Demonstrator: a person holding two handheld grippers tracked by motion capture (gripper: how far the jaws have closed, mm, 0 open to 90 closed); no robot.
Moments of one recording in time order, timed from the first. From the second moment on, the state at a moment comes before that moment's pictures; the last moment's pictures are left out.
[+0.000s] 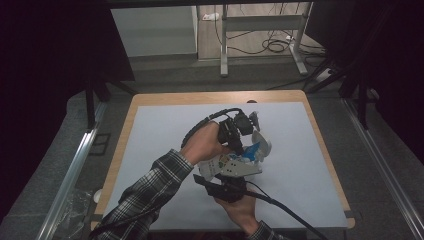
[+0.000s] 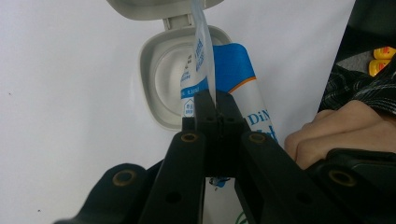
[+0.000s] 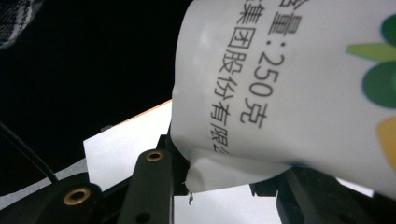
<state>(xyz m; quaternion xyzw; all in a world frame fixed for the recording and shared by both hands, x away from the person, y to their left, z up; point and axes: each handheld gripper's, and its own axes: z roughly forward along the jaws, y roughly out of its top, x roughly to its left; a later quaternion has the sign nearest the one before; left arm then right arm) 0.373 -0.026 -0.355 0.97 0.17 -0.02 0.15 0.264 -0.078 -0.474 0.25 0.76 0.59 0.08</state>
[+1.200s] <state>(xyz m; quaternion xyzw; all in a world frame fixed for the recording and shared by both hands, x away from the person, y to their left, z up) 0.373 -0.020 -0.356 0.97 0.17 -0.02 0.17 0.258 -0.074 -0.491 0.25 0.77 0.57 0.11</state>
